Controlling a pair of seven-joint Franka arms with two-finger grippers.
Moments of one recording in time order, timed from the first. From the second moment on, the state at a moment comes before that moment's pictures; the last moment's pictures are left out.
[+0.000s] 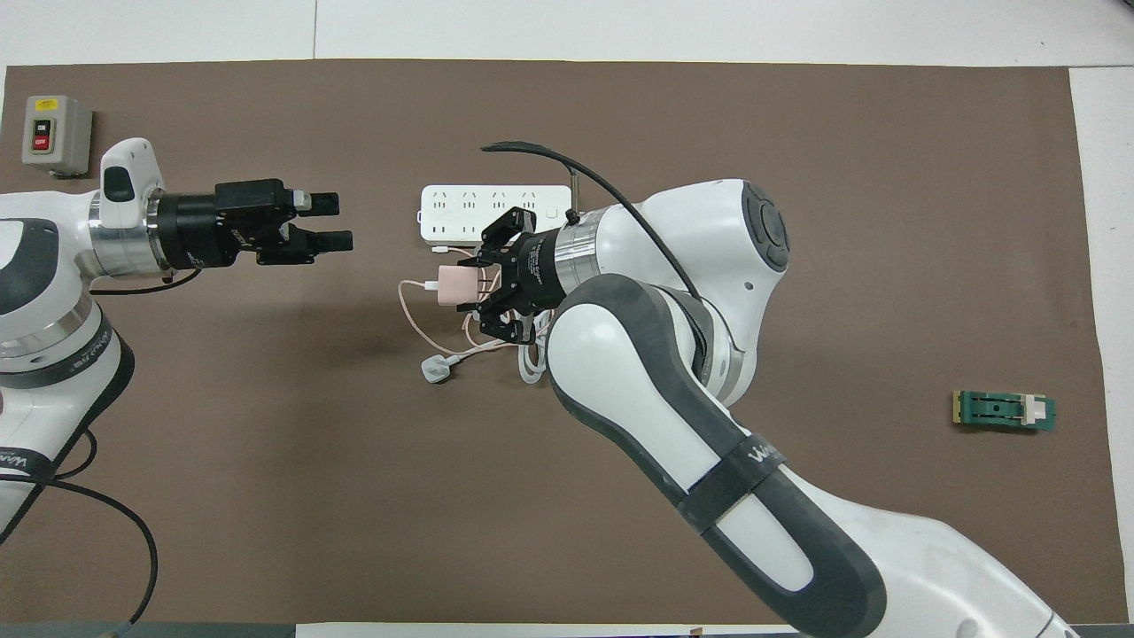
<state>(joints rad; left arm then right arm) 0.13 0.26 -0.12 -1.91 -1.38 1.71 0.51 0.45 0.37 0.14 -1.67 0.91 2.33 1.61</state>
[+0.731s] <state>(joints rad) 0.07 0.28 -0.13 -2.02 -1.50 1.67 0.71 0.46 0.43 0.14 -1.58 0.91 2.31 1.68</state>
